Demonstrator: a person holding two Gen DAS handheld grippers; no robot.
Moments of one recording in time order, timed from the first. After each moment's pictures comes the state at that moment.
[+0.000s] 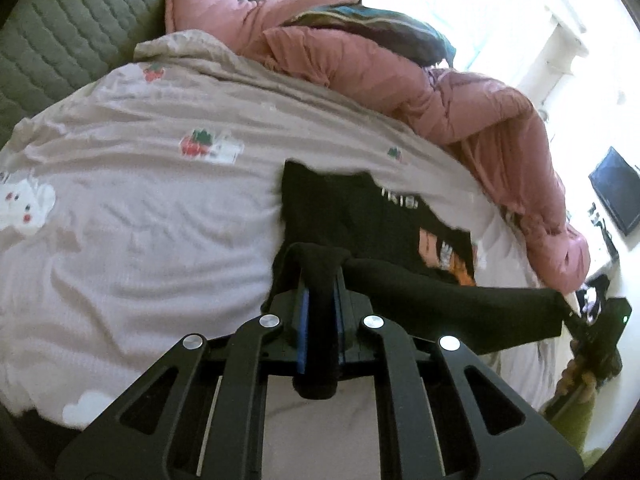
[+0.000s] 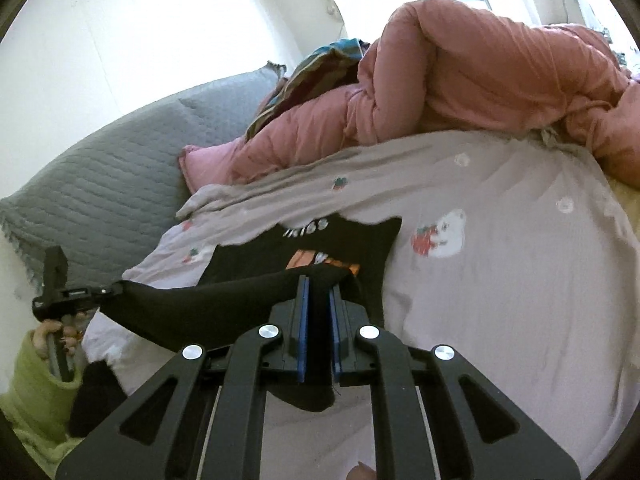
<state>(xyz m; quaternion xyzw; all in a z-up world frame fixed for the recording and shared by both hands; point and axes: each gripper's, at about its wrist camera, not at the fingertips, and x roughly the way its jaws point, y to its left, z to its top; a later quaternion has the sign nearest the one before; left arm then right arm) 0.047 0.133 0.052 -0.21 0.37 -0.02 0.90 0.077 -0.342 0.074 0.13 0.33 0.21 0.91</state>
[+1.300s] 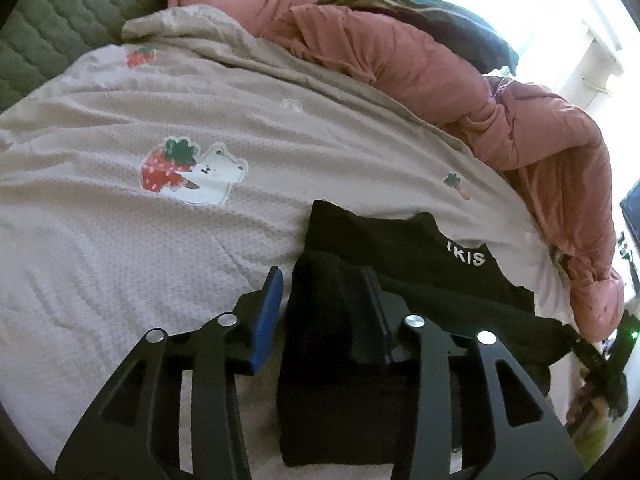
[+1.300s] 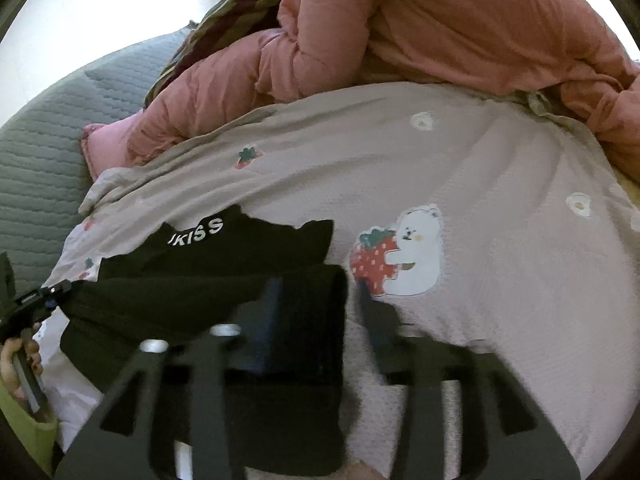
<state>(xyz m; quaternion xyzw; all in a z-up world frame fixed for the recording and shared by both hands) 0.178 0.153 -0.010 -0.22 0.38 0.03 0.90 0.209 -0.324 -0.001 0.10 0.41 0.08 0.90</state>
